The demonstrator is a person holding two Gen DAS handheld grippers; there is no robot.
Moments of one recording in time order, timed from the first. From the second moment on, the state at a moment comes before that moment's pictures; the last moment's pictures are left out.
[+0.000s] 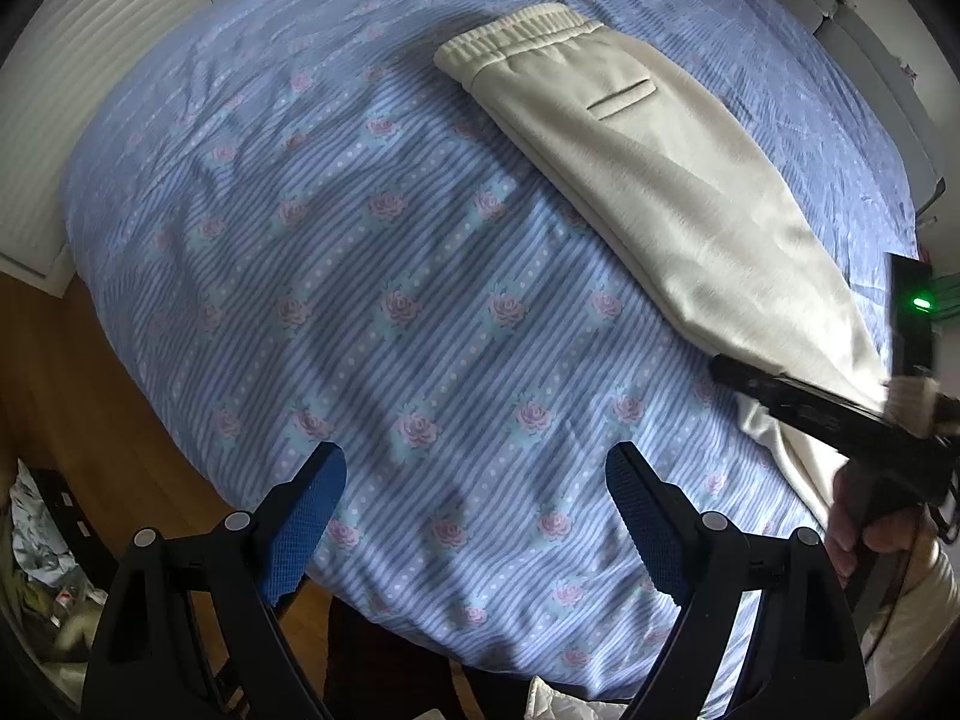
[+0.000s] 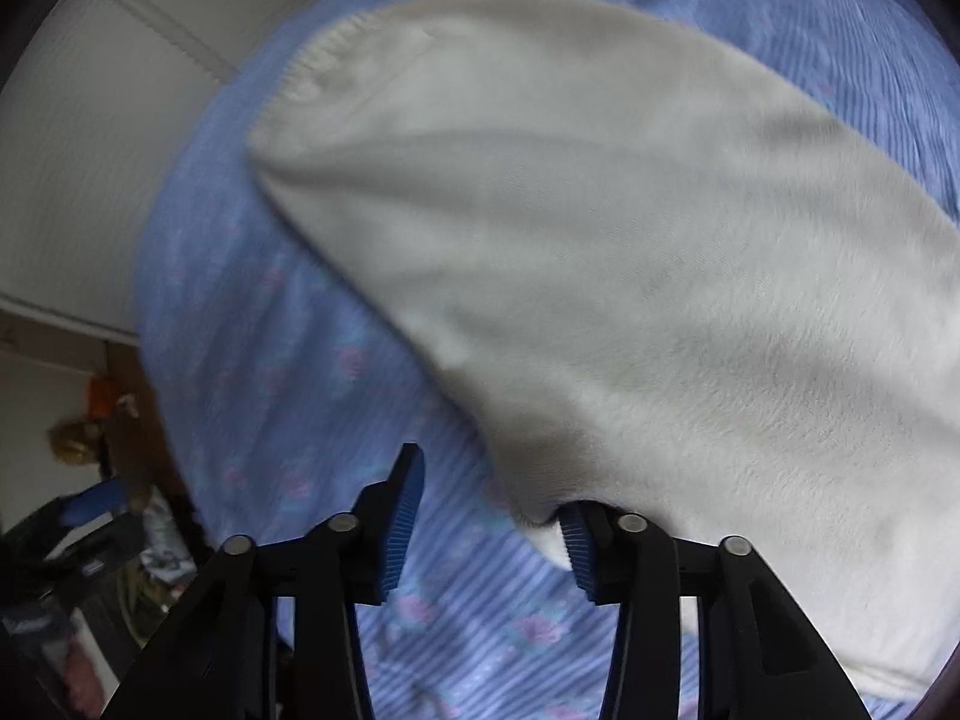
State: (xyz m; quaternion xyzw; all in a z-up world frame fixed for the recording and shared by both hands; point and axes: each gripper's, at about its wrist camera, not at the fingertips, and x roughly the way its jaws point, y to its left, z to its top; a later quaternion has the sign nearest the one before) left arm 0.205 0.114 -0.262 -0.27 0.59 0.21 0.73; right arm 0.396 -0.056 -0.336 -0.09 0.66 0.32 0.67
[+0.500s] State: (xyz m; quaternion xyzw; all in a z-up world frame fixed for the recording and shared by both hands) left arm 0.203 0.140 -0.257 -0.28 0.57 0.24 0.73; right arm 0.370 -0.073 -0.317 -0.04 0.68 0.30 0.67
